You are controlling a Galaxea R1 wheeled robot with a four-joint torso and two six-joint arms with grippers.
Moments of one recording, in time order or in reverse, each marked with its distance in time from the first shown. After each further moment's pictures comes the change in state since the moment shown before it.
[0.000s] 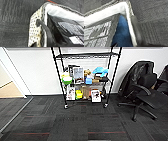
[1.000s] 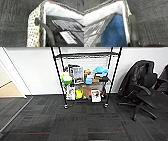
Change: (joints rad) left arm 0.006 -0.057 0.097 0.007 0.010 0.013; right arm -0.014 -0.004 -0.001 0.001 0.010 -0.006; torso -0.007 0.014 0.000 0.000
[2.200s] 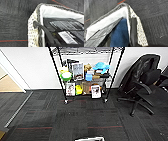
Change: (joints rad) left arm -0.041 -0.207 0.185 -0.017 -0.003 -0.016; right arm 0.085 -0.053 0.253 0.052 -0.017 0.001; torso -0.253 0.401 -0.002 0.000
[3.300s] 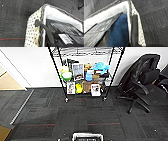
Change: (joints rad) left arm -0.096 -0.108 0.122 -0.026 0.046 -0.002; right arm 0.004 0.036 -0.010 0.026 0.013 0.007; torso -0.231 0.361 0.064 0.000
